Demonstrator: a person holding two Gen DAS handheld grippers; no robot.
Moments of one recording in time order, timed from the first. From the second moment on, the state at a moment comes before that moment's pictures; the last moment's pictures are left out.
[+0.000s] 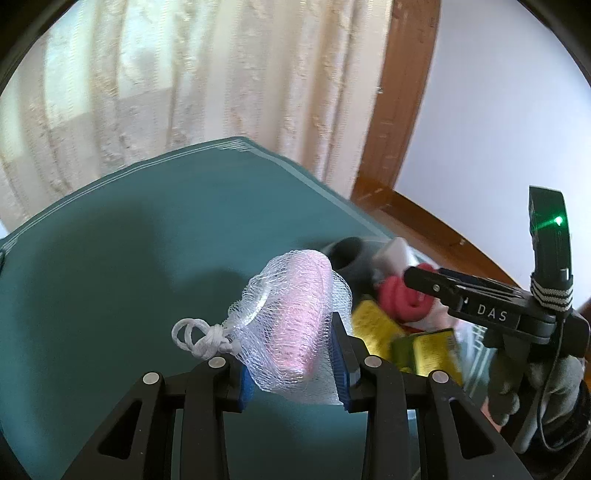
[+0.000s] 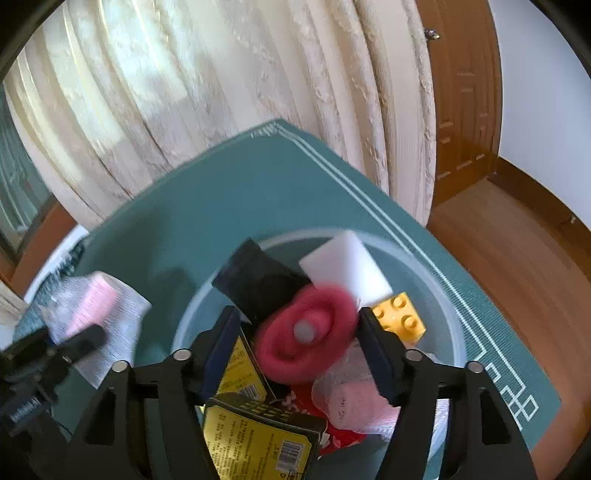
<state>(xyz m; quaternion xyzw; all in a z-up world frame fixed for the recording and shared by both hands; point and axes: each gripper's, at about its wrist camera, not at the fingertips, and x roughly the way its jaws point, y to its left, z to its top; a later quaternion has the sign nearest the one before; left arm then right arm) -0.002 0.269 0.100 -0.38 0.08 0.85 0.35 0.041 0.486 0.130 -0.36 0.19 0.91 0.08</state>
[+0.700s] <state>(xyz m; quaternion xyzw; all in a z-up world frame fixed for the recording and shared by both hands) -0.003 0.335 0.073 -0.39 0.13 0.81 0.43 0.062 0.502 0.143 -0.30 0.22 0.92 0.09</state>
